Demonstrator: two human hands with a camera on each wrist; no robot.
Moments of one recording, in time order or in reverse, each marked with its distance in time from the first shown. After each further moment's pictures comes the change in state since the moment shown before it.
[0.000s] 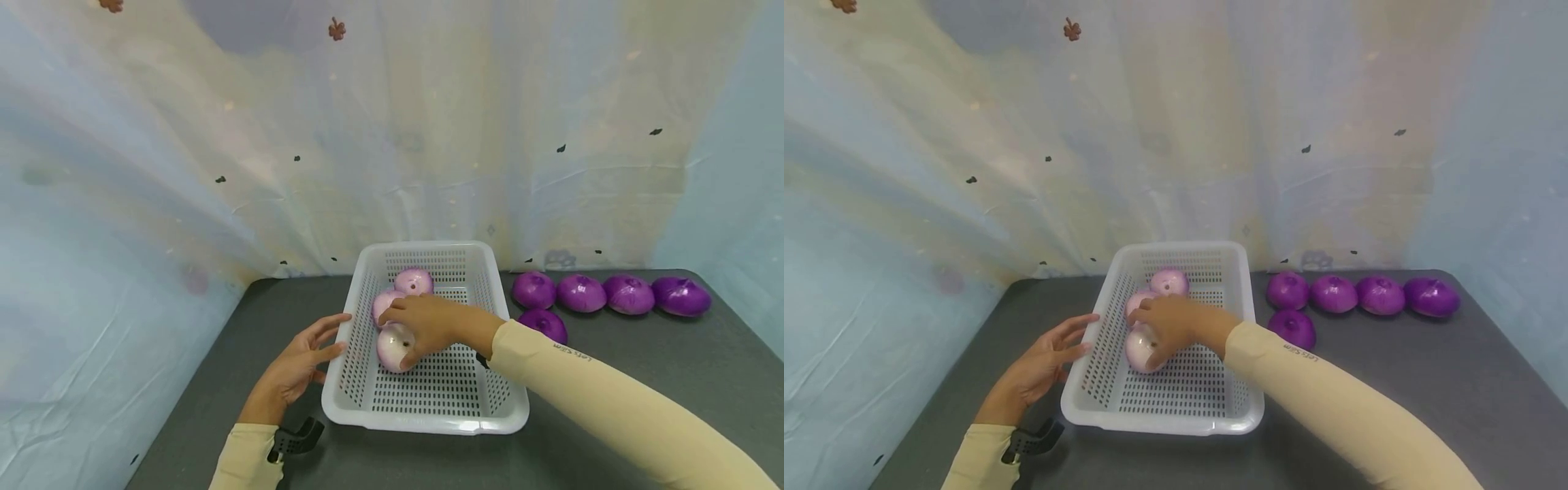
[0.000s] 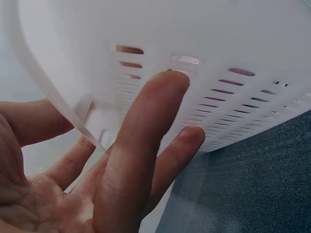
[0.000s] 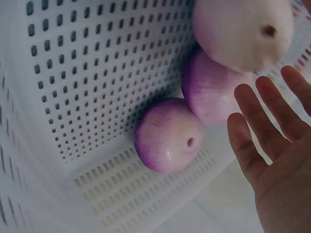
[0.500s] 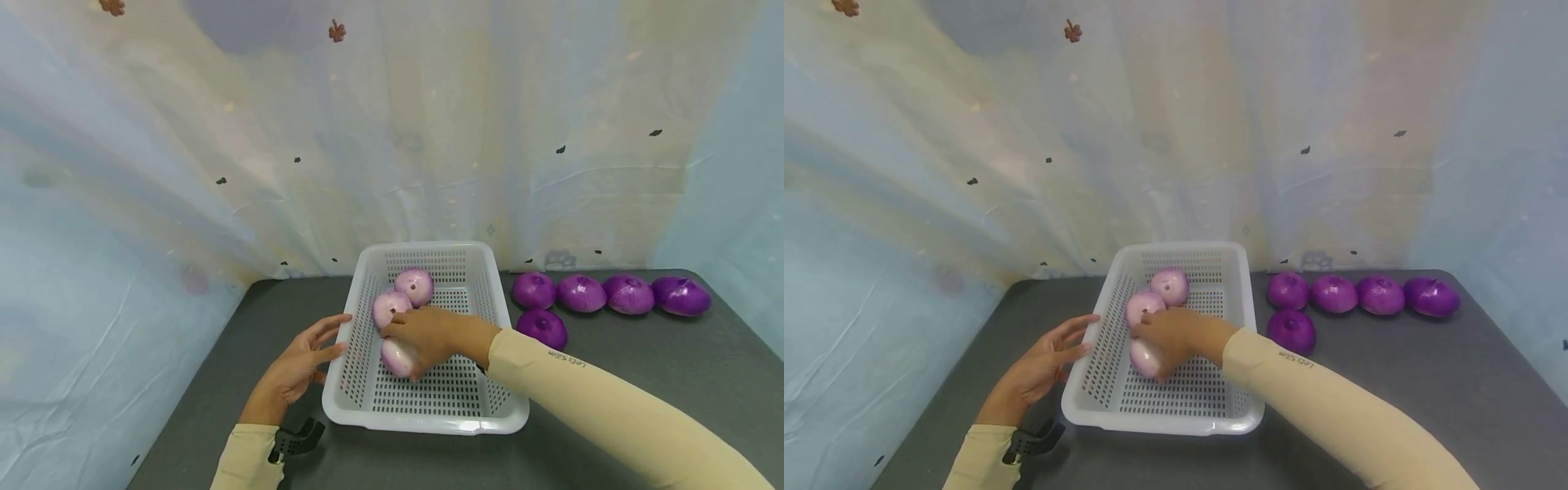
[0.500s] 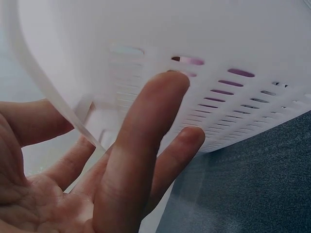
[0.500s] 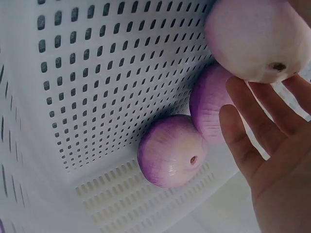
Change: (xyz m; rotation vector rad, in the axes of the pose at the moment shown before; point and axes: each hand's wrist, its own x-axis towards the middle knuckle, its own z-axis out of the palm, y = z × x) left_hand -0.001 0.000 -0.001 0.005 -0.012 0.007; right_hand 0.000 -0.005 0.015 -0.091 -0.052 -0.017
